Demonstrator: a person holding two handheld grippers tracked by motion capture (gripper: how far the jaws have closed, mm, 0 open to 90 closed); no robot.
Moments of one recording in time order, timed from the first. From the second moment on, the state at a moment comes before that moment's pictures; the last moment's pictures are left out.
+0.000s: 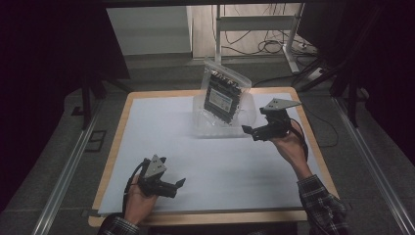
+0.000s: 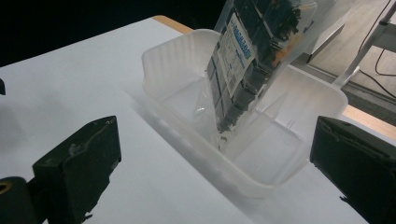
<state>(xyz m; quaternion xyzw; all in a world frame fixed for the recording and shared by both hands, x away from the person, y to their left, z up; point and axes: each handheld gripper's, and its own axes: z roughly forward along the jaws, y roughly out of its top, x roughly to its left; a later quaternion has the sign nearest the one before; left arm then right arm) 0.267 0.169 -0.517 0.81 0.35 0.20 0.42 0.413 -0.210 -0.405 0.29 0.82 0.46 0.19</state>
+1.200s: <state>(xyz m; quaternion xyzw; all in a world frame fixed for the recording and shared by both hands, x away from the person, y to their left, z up) 0.267 0.170 -0.517 0.81 0.35 0.20 0.43 0.337 -0.241 -0.470 0.27 0.84 0.45 0.16</state>
